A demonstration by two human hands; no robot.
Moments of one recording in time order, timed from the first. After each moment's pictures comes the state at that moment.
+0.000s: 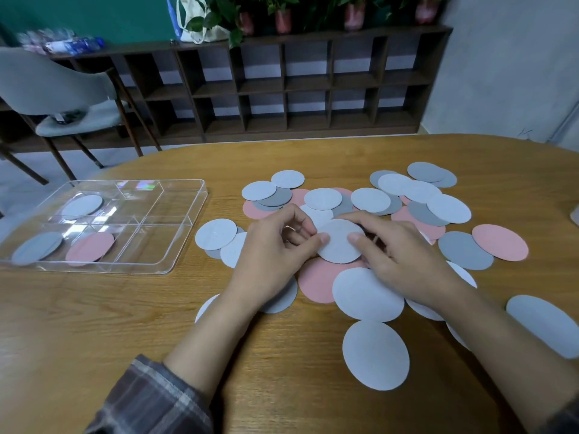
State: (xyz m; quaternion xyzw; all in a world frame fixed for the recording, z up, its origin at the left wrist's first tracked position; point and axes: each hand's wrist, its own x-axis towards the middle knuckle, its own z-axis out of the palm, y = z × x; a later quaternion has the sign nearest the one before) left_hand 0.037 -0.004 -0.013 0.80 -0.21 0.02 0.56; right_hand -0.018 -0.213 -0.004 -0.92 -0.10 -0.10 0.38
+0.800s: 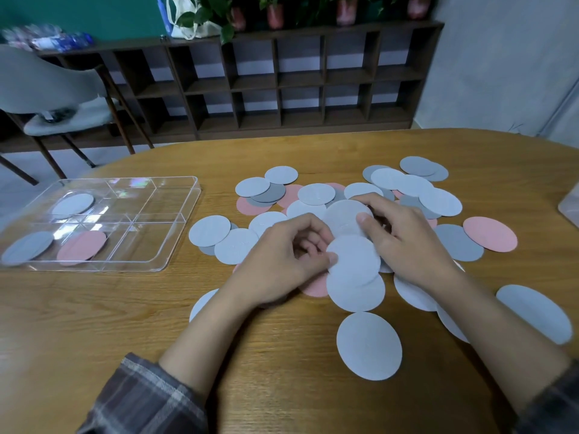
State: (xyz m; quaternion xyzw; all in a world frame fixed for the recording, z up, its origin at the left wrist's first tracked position) left_hand 0.032 -0.007 -0.012 0.79 -0.29 -0.12 0.53; right_hand -0.011 -0.226 -0.011 -0.90 -0.03 -0.14 0.41
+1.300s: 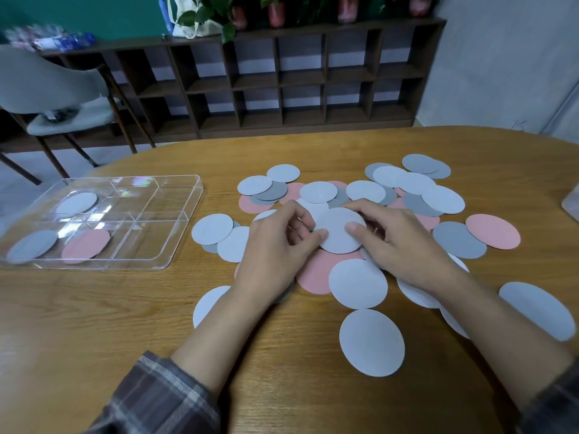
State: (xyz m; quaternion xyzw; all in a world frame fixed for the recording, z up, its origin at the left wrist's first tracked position) left_hand 0.031 -0.011 -0.018 0.83 -0.21 0.05 0.52; right_hand -0.015 -0.220 -0.007 -0.91 -0.07 -0.09 0.39
